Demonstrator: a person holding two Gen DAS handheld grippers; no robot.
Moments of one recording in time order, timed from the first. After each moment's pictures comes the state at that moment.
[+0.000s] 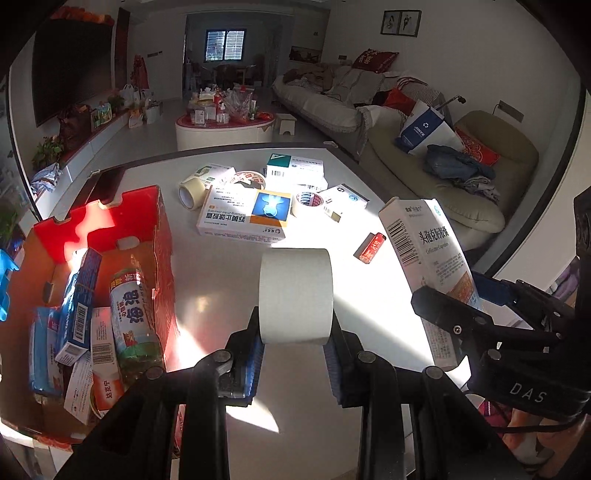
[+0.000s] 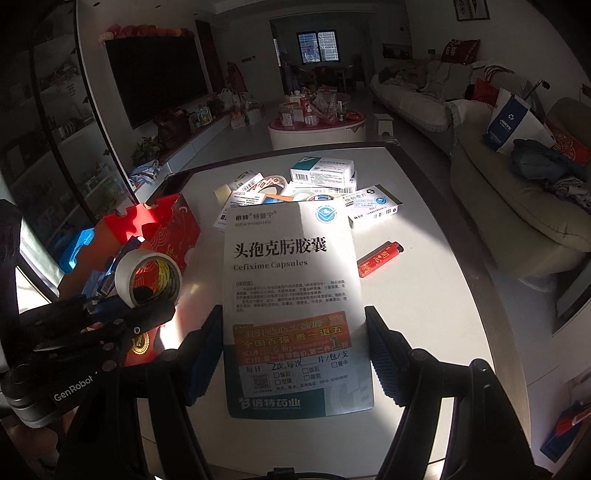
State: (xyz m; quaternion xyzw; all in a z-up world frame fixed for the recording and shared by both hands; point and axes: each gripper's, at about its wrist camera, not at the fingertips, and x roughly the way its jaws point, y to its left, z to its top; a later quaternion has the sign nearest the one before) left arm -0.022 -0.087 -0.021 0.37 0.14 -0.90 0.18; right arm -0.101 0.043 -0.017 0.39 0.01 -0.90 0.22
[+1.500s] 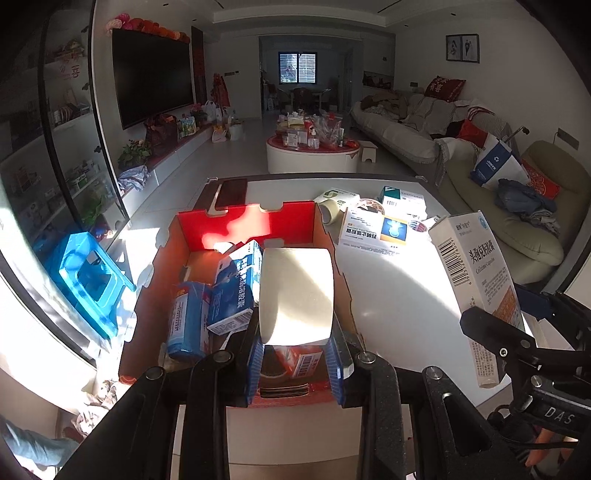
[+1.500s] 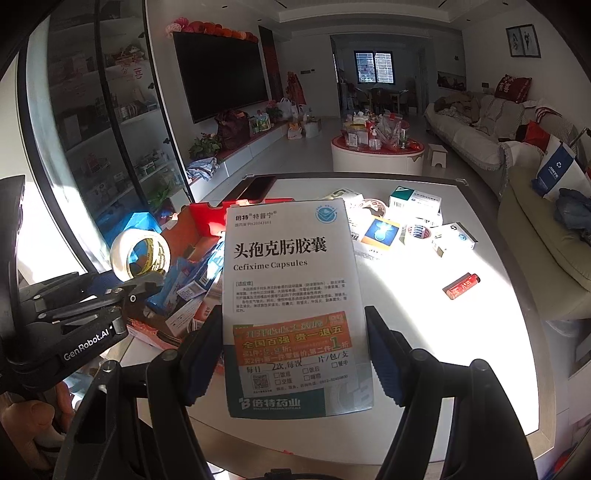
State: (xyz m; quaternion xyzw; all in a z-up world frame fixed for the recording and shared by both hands) left arm 0.109 -0.135 0.016 0.34 0.13 -0.87 0.34; right arm -0.021 -0.048 0.019 0.34 0.04 -0.88 0.31
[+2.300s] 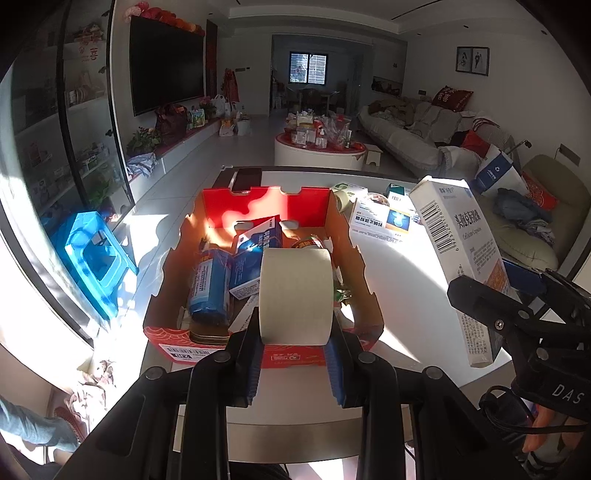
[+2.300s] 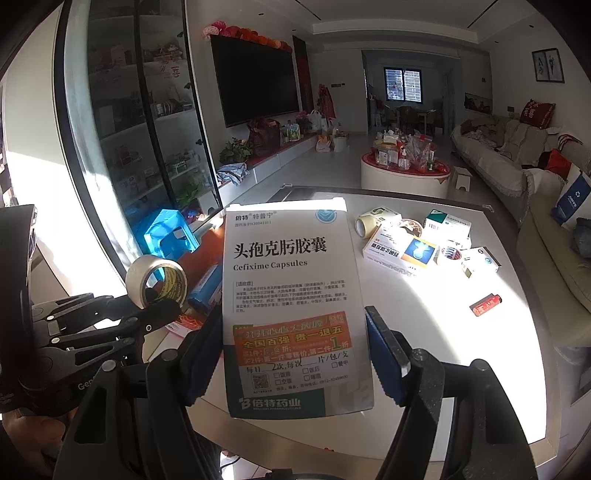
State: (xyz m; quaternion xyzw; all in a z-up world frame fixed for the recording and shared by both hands) left arm 0.160 -0.124 0.005 0.33 0.16 -0.87 0.34; right arm 0.025 -0.079 0.033 0.32 0.06 -0.88 0.36
